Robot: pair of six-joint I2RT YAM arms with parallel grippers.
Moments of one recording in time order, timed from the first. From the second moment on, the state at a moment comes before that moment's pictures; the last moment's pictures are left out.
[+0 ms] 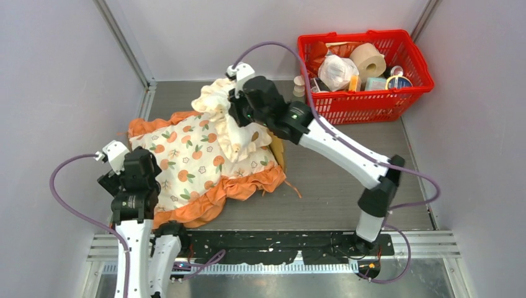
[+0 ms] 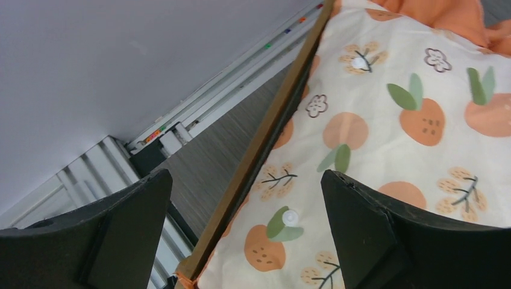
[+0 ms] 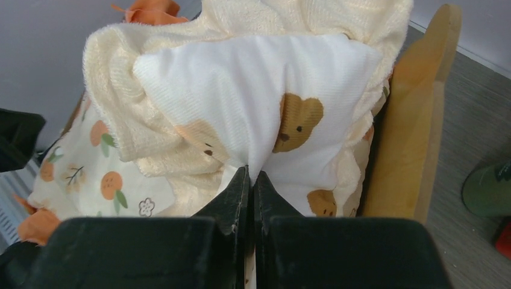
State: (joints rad) left arm 0.07 0.61 0.87 -0.90 -0.68 -0.41; right arm 0.95 1.70 1.89 -0.53 0.17 0.22
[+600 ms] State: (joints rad) left arm 0.12 0.62 0.82 -0.88 -0.69 -0.45; right arm 0.95 2.10 2.19 -0.77 0.41 0.25
